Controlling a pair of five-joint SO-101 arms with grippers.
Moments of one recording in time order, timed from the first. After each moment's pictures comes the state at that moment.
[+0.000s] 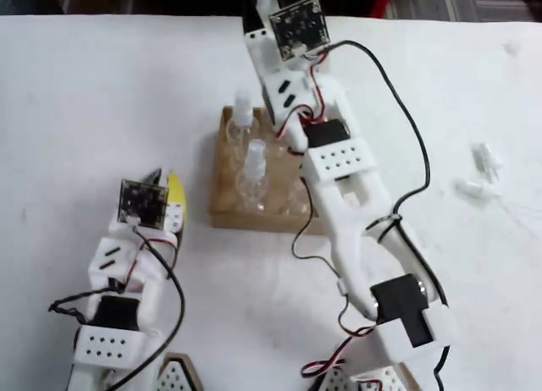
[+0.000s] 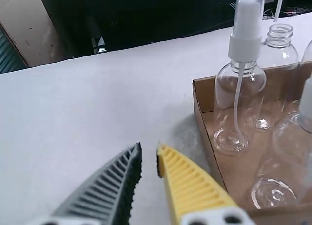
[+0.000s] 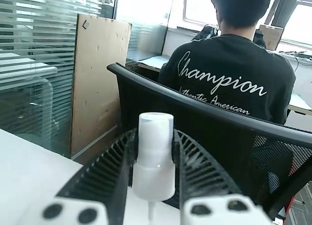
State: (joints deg) left arm -0.7 -83.6 94.5 18.8 -4.9; right arm -21.5 0.6 9.5 -9.8 13.8
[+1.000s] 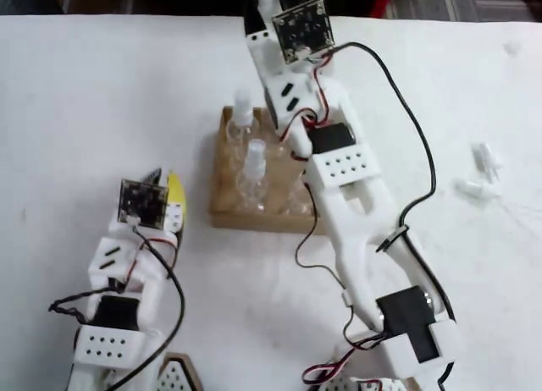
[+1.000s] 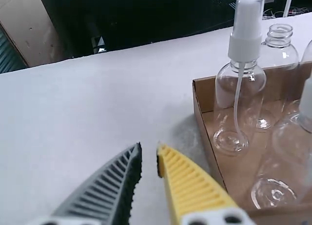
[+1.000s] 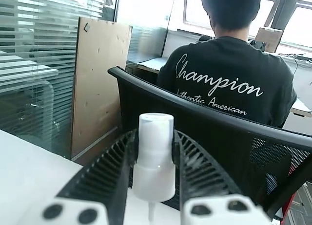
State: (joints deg) left arm -0.7 -83.6 94.5 18.8 -4.9; right arm -21.5 -3.6 11.6 -7.8 13.9
